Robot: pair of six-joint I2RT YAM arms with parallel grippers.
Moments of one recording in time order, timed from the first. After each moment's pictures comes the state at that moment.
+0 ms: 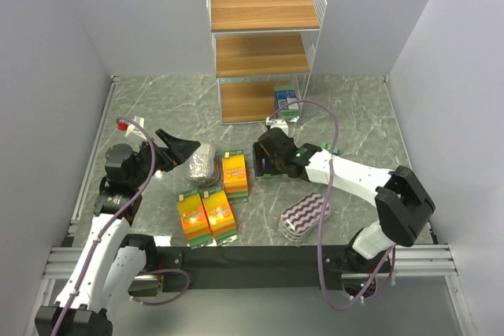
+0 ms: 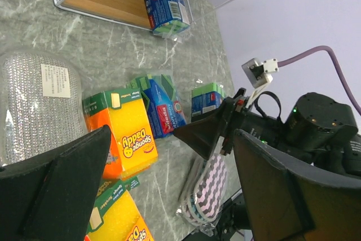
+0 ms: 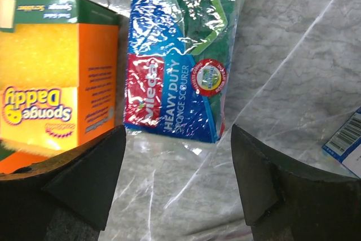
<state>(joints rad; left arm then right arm) -0.09 0.67 0.53 -0.04 0.48 -0.84 0.81 1.52 1.01 -0.42 0.29 0.54</state>
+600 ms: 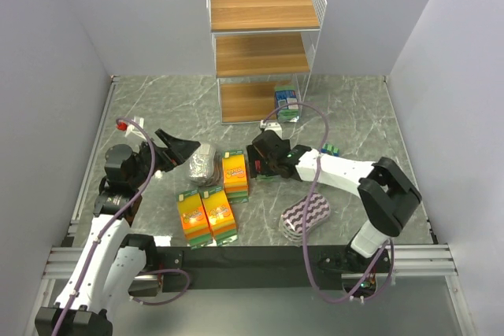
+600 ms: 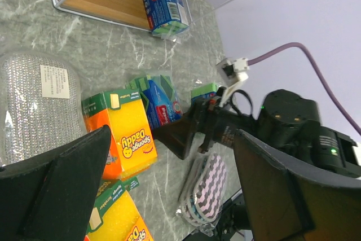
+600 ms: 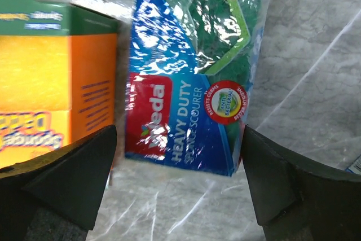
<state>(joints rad) -0.09 0.66 0.53 -0.04 0.48 -0.84 0.81 1.62 1.01 -0.33 0.29 0.54</state>
